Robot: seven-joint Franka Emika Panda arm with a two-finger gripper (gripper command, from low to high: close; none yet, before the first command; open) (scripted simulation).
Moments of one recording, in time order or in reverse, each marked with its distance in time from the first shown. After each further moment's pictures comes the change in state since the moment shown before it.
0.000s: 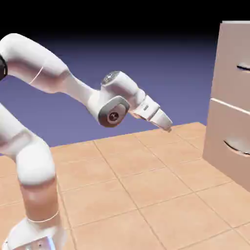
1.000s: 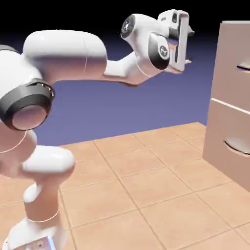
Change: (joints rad) arm 1.087 -0.071 -0.946 0.715 -1.078 -0.059 -1.265
